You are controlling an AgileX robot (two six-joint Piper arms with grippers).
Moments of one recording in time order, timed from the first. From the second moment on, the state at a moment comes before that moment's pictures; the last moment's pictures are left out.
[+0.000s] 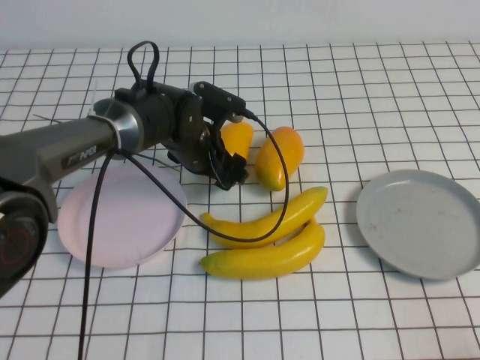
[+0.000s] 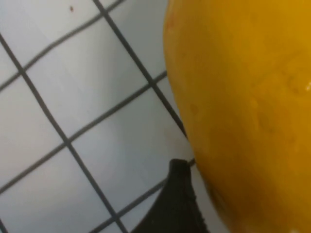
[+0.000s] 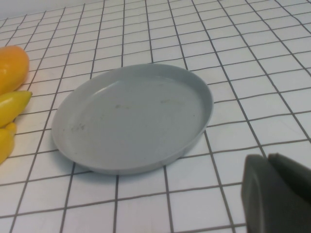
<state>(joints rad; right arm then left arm) -0.02 -0.01 0.03 0.17 0.35 0.02 -0.48 2.15 -1.64 0.00 0.61 0.19</state>
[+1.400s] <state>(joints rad) -0.02 -0.01 0.03 0.17 0.35 0.02 -0.48 2.01 -1.62 0.19 0.59 0.13</state>
